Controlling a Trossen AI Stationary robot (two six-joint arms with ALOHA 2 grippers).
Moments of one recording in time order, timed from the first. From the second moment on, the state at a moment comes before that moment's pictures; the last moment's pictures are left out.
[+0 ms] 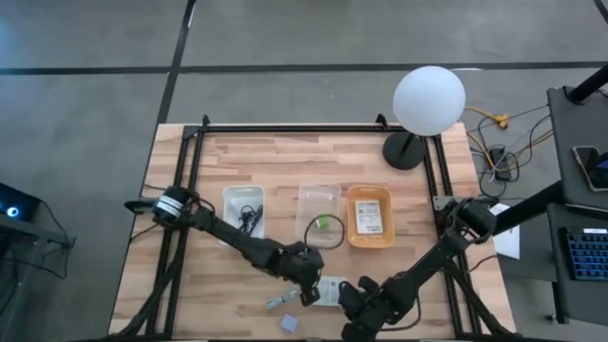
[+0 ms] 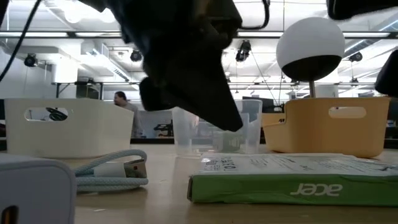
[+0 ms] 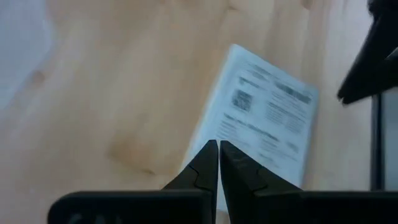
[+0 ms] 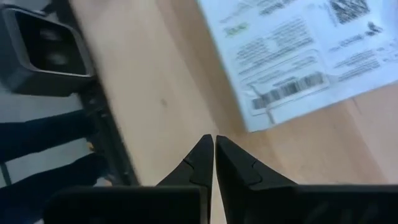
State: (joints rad) left arm -0.42 2.00 1.35 -0.20 -0.14 -0.78; right arm 0.76 2.00 1.32 -0.43 0.19 1.24
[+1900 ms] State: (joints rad) left arm -0.44 2.06 1.23 -0.17 -0.09 -0.99; right arm 0.77 2.12 1.38 -0.53 0.70 0.46
